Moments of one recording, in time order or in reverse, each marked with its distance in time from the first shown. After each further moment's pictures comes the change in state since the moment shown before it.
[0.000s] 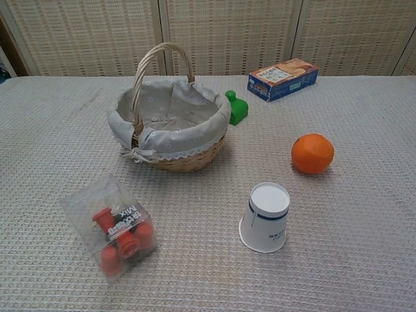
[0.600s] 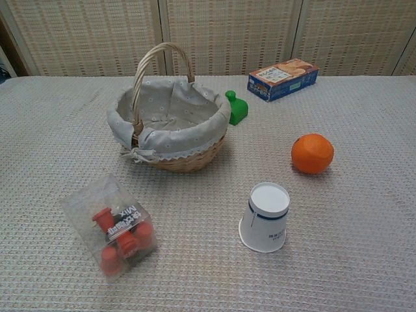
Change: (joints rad) left arm -0.001 0.001 0.001 -0.007 -0.002 -0.003 0.006; right arm -0.042 -0.013 -0.046 0.126 -0.145 0.101 0.022
